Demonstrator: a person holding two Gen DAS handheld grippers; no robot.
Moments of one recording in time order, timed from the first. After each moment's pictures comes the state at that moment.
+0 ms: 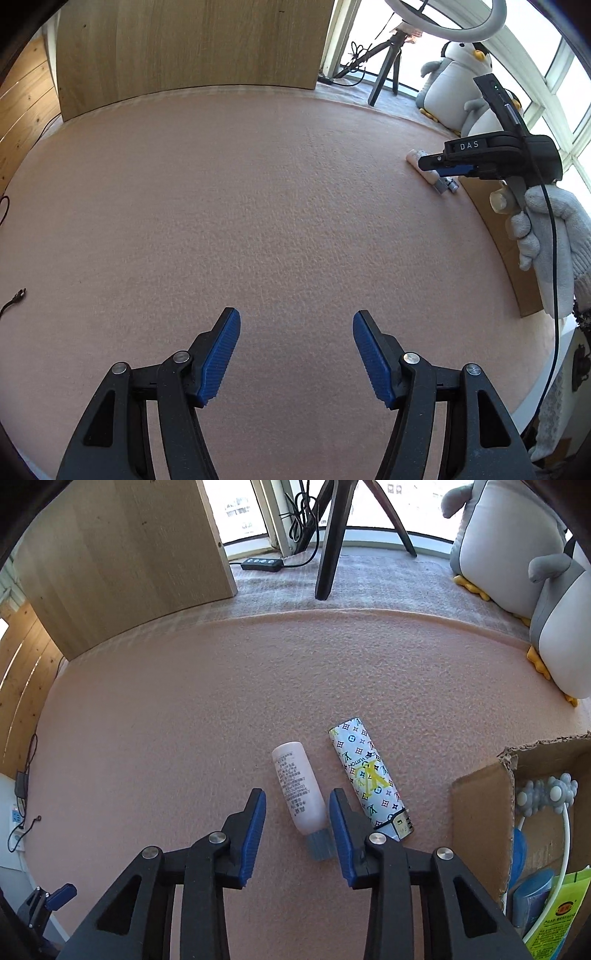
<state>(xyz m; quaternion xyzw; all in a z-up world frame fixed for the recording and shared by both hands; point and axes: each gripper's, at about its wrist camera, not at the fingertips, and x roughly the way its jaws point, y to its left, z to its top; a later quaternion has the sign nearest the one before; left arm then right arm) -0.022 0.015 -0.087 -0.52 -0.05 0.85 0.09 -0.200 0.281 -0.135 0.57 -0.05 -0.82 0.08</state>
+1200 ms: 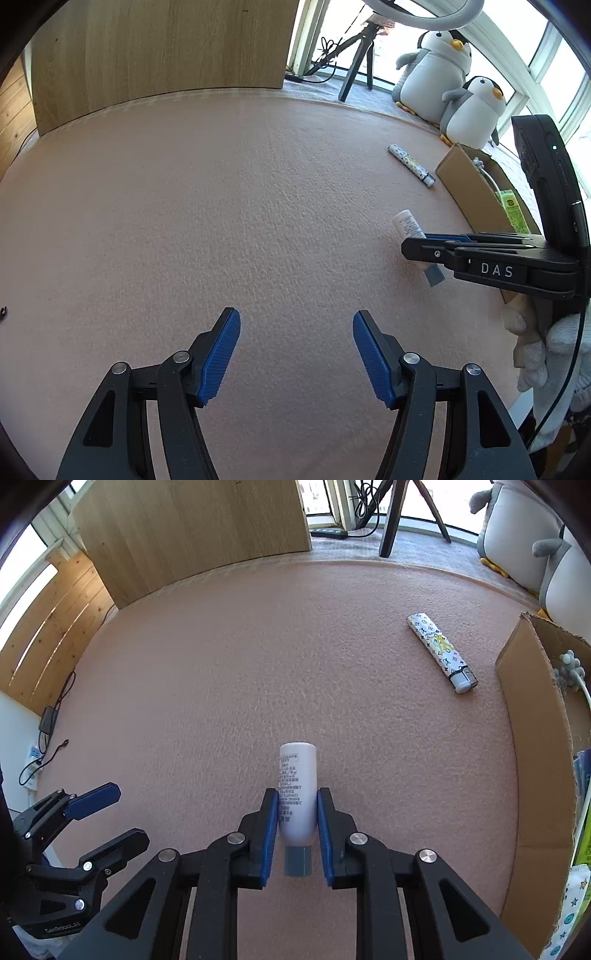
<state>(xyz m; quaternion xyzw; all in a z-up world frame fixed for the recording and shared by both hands) -0.035 0.053 -0.087 -0.52 -0.04 0.84 0.13 -0.083 0.236 -0.128 0.57 -0.05 -0.81 0.13</state>
